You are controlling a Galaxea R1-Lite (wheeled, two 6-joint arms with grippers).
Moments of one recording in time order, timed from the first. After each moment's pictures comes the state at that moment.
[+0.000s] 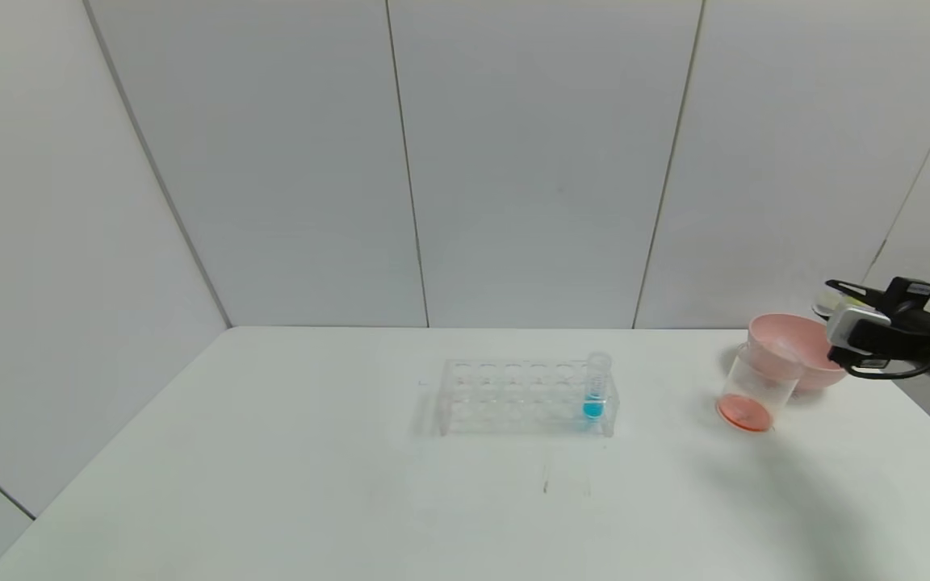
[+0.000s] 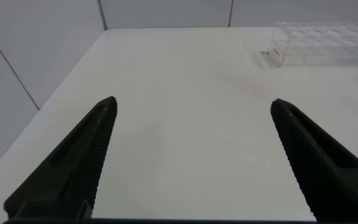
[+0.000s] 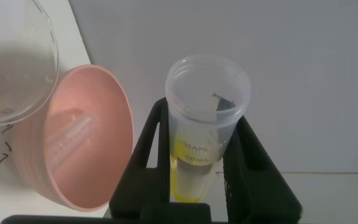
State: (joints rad) left arm 0.00 0.00 0.00 0.00 0.00 0.00; right arm -0.31 1.98 -0.83 -1.08 0.49 -1.41
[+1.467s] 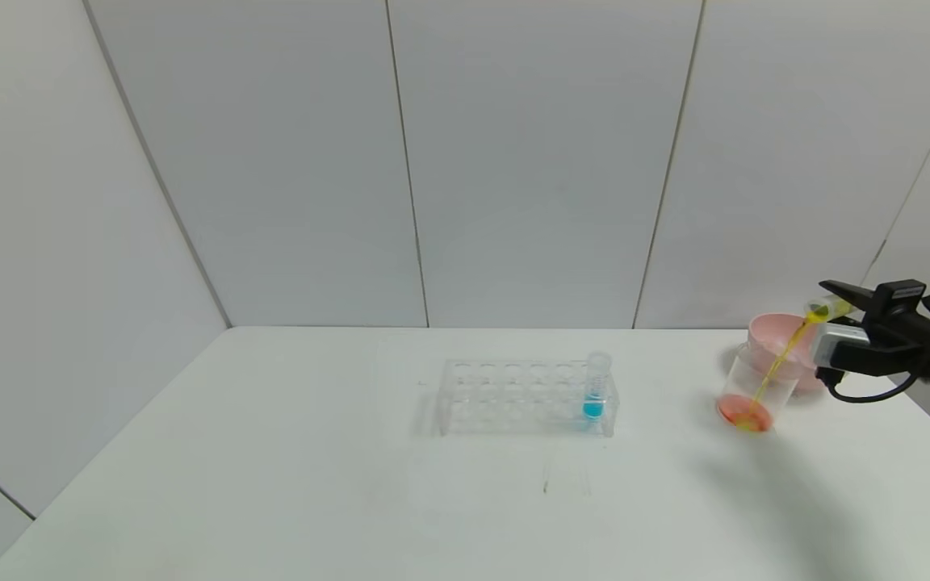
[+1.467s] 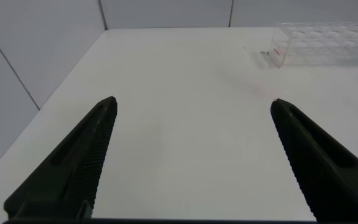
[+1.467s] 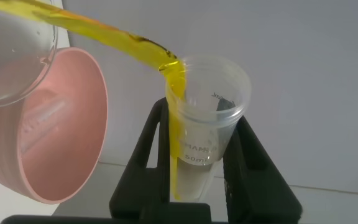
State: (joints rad) left arm 0.00 0.00 0.00 0.00 0.00 0.00; right arm -0.28 1.99 -0.78 -1.17 0.45 -1.64
